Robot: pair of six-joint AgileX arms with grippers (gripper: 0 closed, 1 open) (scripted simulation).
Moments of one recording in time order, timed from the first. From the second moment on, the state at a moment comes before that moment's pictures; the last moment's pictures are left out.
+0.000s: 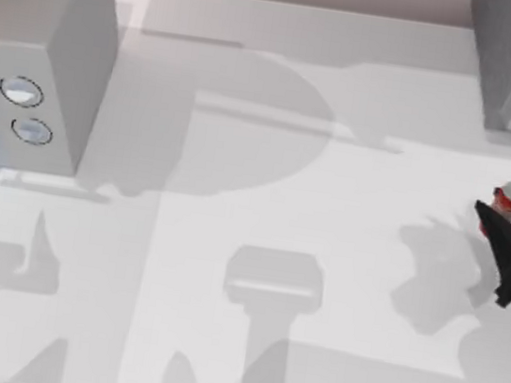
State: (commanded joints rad) left arm 0.00 0.00 0.00 0.00 0.00 0.00; right arm -0.12 2.32 0.56 1.77 -0.86 0.03
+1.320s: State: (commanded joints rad) left arm 0.00 0.00 0.00 0.00 0.00 0.00; right arm -0.11 2.31 0.56 1.77 -0.85 0.03
